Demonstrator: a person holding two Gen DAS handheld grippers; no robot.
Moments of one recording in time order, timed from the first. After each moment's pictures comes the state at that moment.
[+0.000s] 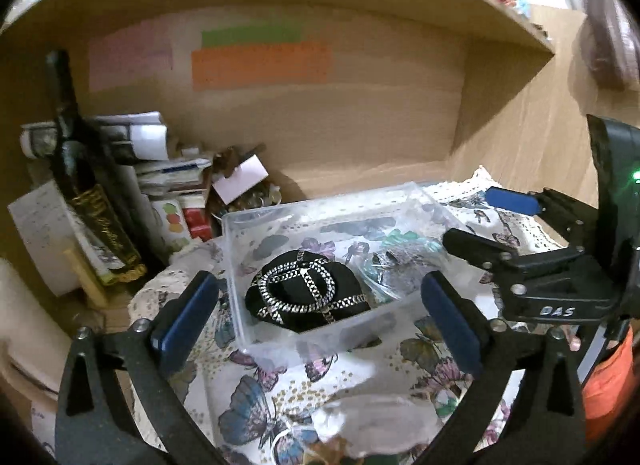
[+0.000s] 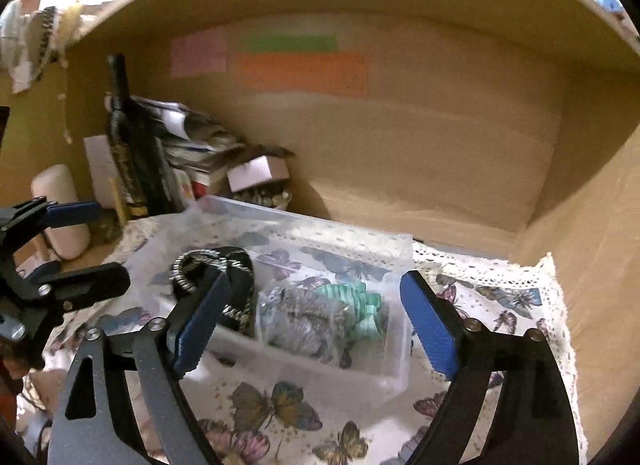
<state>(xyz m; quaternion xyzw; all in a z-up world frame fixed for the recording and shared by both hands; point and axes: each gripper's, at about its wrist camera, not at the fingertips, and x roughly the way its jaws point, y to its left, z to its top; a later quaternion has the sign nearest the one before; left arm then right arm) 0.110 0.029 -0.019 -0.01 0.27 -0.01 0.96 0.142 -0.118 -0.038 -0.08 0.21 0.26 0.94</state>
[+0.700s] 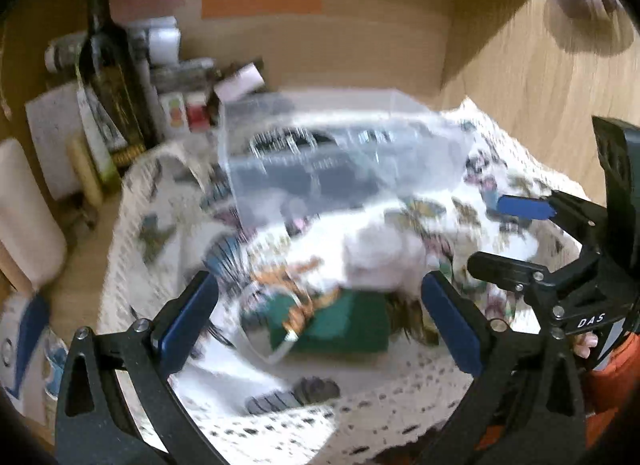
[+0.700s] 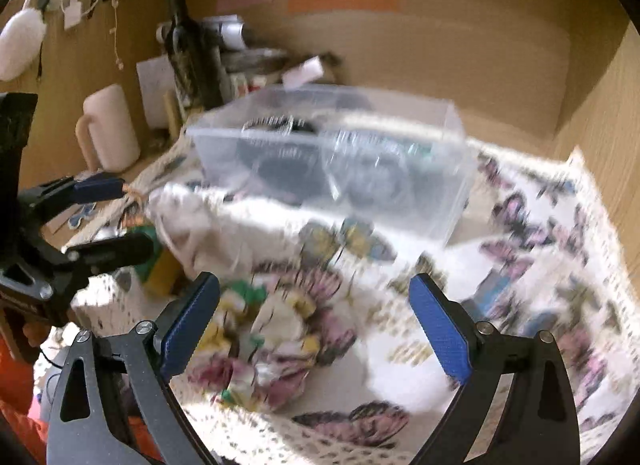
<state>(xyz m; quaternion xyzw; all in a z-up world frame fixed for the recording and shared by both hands) 0.044 0.011 -0.100 -0.02 0.34 -0.02 0.94 0.080 -0.130 -0.124 -0.08 0.31 0.32 0.89</state>
